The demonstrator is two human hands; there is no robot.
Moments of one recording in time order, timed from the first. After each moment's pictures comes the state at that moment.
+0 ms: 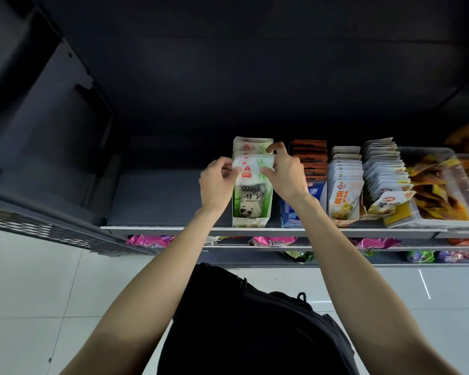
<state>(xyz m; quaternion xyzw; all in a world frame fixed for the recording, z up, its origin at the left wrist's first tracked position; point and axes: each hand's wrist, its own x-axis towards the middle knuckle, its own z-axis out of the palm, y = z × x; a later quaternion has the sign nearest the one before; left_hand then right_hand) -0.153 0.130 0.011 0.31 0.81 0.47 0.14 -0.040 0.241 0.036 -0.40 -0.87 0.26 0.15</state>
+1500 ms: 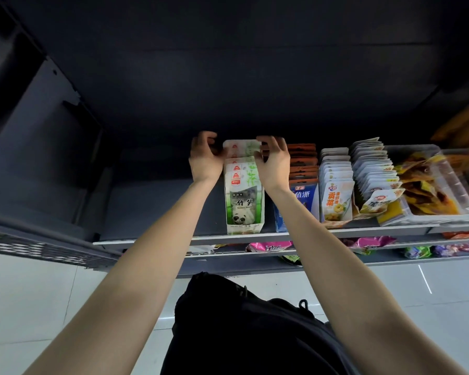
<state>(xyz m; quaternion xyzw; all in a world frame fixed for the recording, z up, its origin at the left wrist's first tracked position) -0.199 0.184 0.016 0.30 0.83 0.46 0.11 -0.070 0.258 0.019 -0.41 -0.79 0.31 0.34</state>
